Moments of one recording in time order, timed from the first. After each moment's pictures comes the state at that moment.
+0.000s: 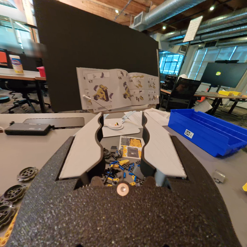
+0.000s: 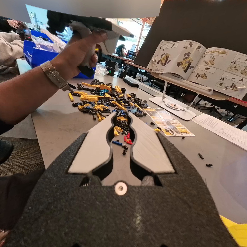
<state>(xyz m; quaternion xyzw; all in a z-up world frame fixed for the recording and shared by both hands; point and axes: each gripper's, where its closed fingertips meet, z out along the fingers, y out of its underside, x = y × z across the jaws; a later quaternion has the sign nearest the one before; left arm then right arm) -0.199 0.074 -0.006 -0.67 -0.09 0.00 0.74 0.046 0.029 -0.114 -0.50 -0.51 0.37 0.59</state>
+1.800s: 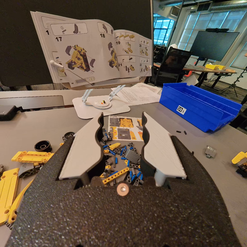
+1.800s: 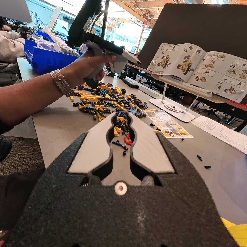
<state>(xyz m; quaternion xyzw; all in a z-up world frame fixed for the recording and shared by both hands) -0.180 0.110 -0.060 -0.74 -0.05 -0.06 0.67 0.046 0.026 -0.113 -0.49 -0.52 0.37 0.60</state>
